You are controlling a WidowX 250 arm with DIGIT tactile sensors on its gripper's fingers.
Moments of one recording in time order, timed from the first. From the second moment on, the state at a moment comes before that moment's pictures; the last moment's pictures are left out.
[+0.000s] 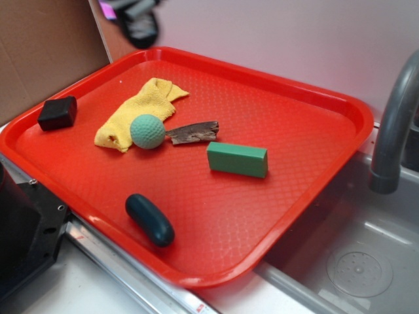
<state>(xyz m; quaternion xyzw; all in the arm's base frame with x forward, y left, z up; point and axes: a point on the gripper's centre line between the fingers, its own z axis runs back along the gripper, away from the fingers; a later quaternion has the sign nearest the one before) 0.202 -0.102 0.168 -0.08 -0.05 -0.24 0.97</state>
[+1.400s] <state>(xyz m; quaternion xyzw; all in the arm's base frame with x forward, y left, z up) 0.236 -0.136 0.016 -0.01 0.02 -0.47 0.88</state>
